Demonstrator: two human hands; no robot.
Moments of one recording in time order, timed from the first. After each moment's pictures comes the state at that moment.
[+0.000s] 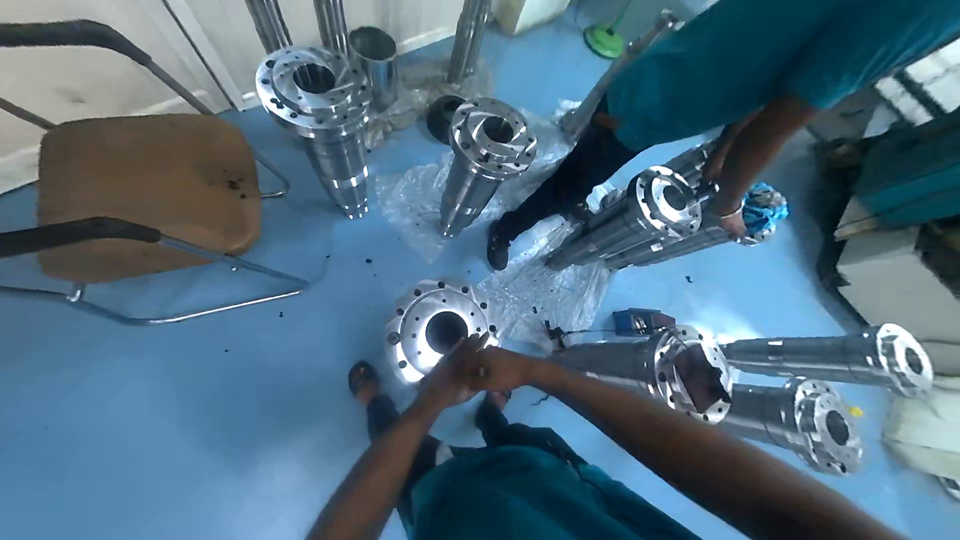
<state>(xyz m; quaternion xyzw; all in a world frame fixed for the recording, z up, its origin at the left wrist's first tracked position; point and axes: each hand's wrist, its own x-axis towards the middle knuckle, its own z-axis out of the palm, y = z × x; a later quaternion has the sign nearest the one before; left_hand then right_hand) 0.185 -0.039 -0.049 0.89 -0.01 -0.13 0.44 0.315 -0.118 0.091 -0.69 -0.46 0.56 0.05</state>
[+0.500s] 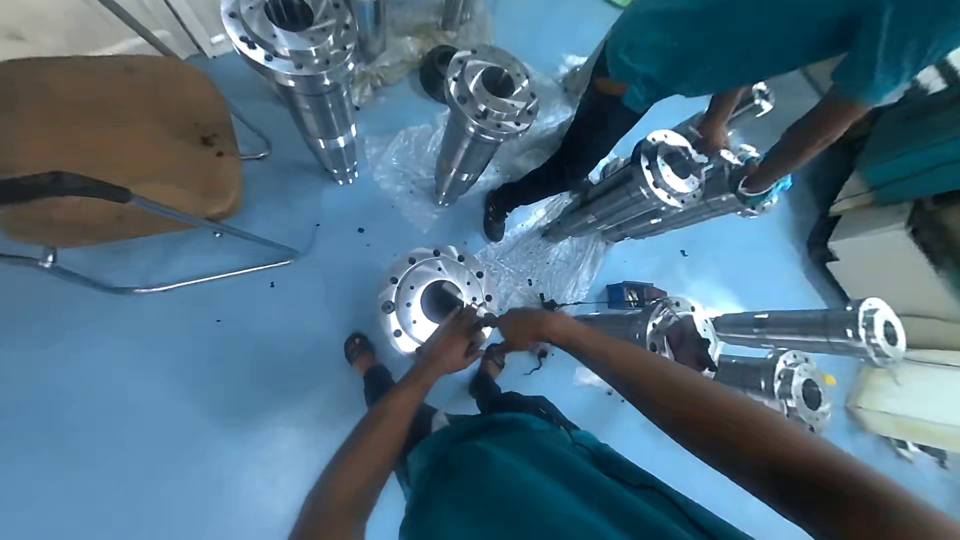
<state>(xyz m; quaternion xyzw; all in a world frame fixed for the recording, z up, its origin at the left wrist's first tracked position) 0.185 -0.048 -0.067 0.92 -0.03 -0.05 0.38 0.337 -0.112 0.130 -0.68 -0.41 0.57 -0.21</state>
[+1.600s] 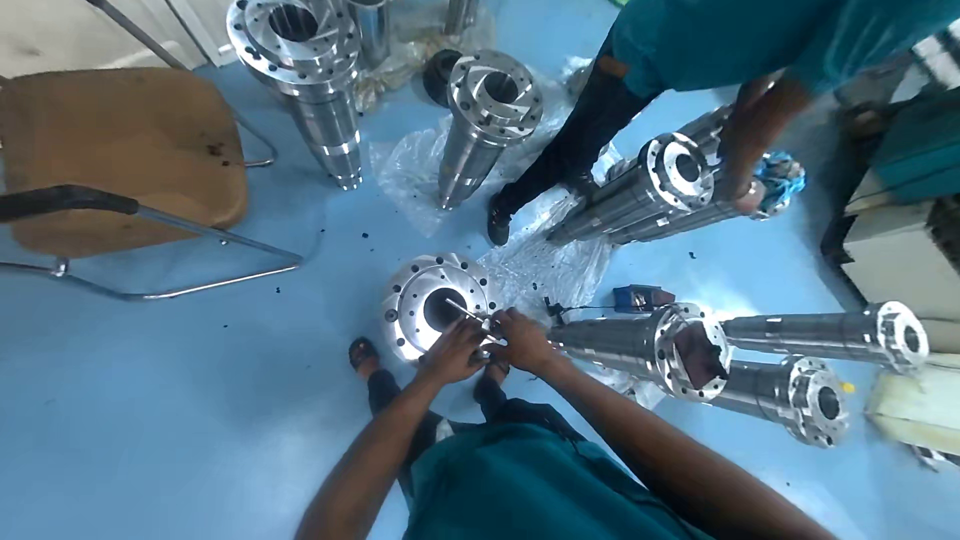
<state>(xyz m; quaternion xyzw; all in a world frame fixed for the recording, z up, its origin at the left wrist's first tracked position) 0.184 -0.049 -0.073 0.92 -0.03 -0.02 0.38 0.315 -0.153 0.082 -0.86 -0.29 0.42 0.01</state>
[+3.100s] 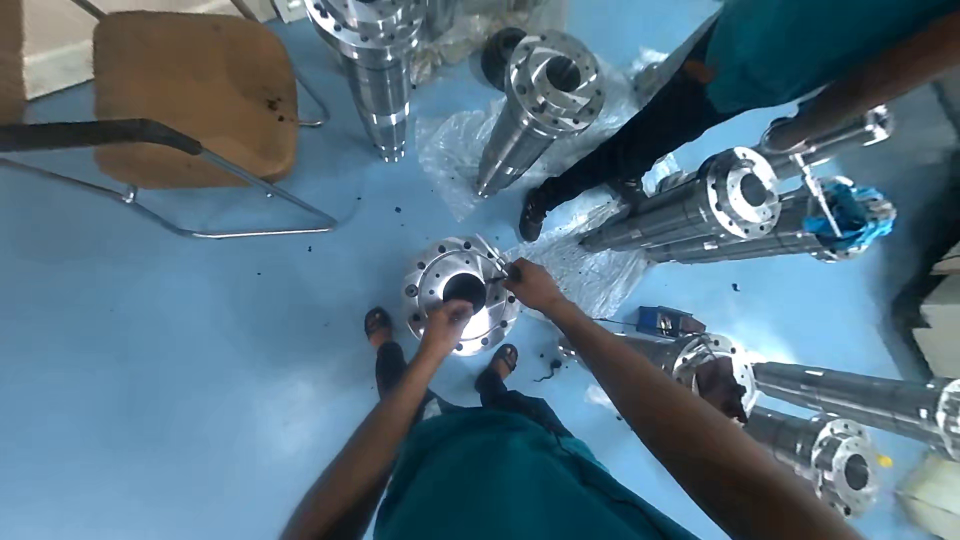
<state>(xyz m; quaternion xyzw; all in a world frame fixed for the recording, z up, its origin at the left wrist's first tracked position) 0.176 -0.015 0.014 0.62 0.37 -0.04 0.69 0.386 -0.091 0.066 -0.86 -0.28 0.43 0.07</state>
